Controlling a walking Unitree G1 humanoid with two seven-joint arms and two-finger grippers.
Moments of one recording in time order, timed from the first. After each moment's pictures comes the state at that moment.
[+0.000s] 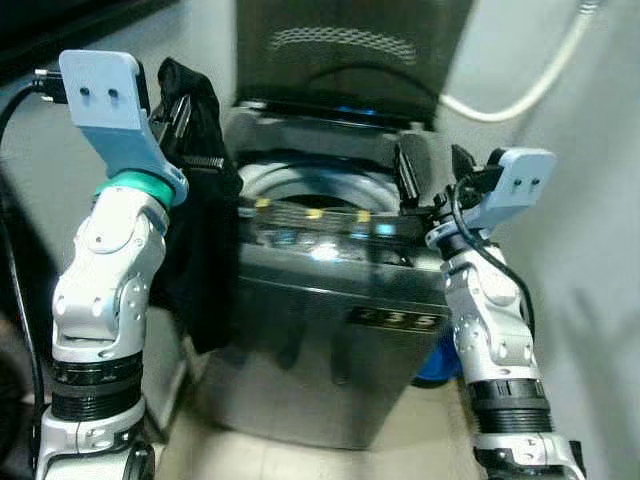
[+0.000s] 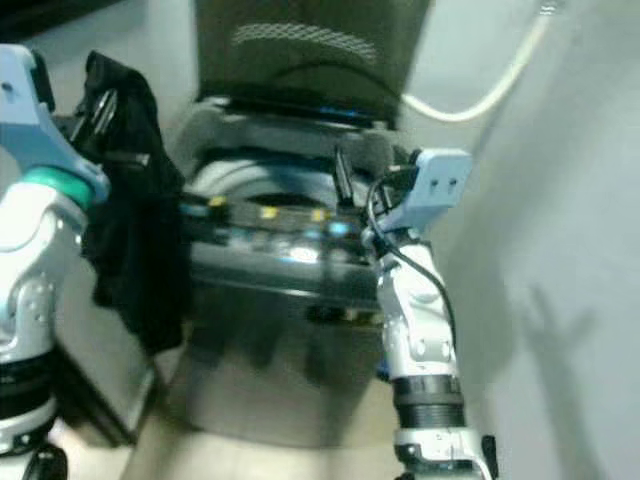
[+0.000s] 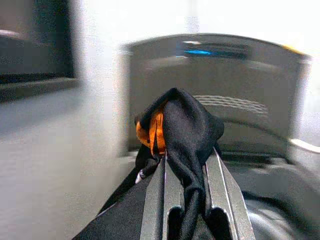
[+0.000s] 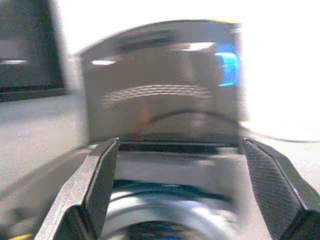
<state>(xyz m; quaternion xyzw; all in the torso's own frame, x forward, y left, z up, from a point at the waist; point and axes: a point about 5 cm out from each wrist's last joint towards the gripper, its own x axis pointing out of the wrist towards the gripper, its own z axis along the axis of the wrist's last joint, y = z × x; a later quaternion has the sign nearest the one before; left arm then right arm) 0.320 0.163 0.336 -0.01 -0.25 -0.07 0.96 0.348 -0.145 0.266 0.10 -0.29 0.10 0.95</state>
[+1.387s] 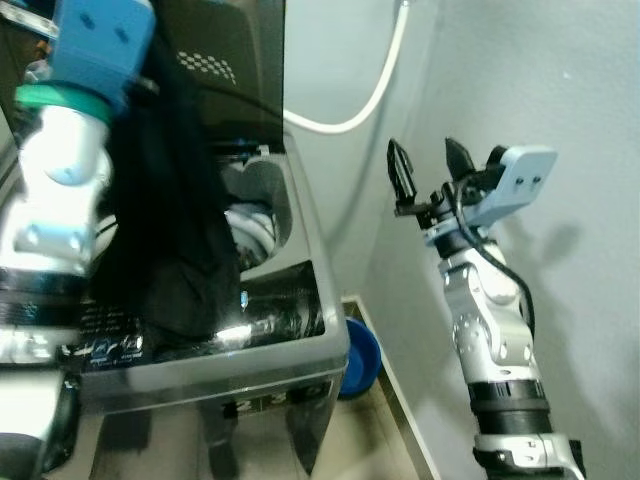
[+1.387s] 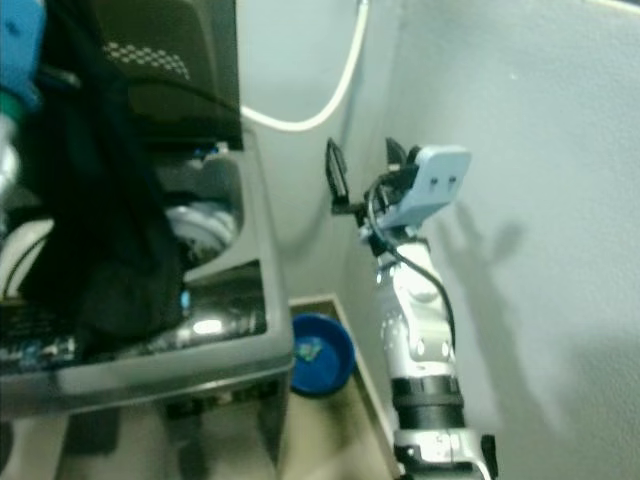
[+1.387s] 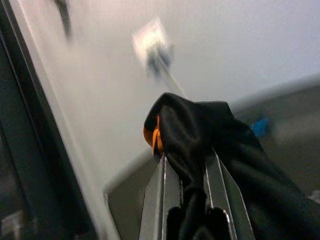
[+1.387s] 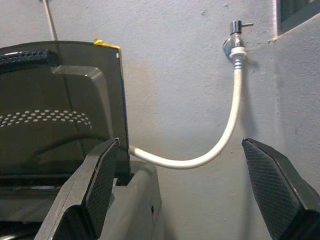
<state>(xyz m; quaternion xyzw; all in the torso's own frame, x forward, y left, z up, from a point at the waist) 0.347 0.238 0.407 0.28 -0.36 0.18 0.87 0.343 -0.133 0.272 0.10 -0.30 0.15 0.94</state>
